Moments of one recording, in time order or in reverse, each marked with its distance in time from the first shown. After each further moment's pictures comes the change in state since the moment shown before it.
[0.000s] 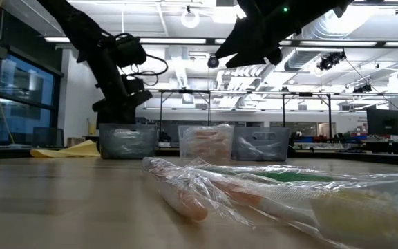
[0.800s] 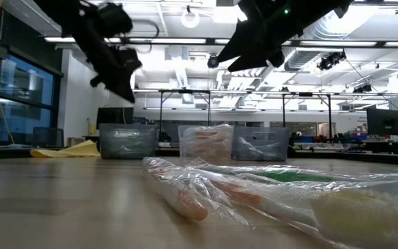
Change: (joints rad) left arm -0.029 -0.227 0.000 -0.075 -0.001 0.125; right arm 0.000 0.000 0.000 -0.032 0.000 0.034
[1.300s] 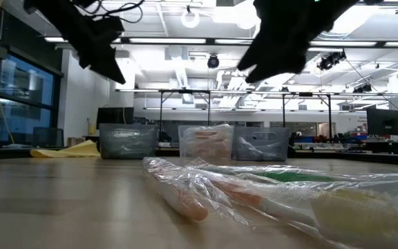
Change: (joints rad) left arm -0.334 -0.245 -0.064 -0.119 -0.165 0.015; right arm 0.185 0.018 0.000 -0.189 -0.014 0.203
